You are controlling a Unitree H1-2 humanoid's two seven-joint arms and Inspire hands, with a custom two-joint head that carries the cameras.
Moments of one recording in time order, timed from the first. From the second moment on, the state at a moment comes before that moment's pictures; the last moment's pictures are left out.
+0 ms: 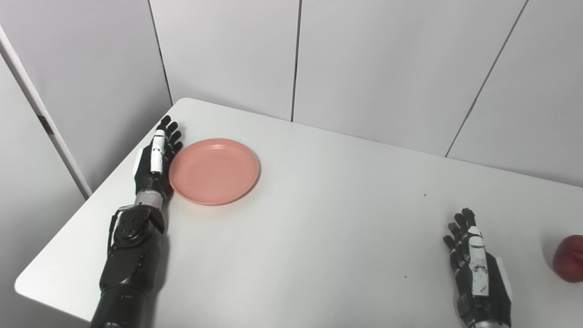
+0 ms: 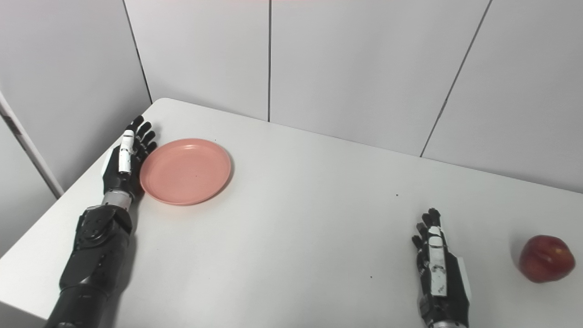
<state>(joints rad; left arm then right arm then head) -0.37 0.28 0.32 0.46 -0.34 -0.10 -0.05 -0.08 -0.03 -0.01 -0.08 0.15 0.11 0.10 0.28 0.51</state>
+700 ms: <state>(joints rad) -0.37 0.22 0.26 0.37 -0.32 0.01 -0.05 -0.07 -0.03 0.00 -0.08 0.14 0.11 0.10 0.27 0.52</state>
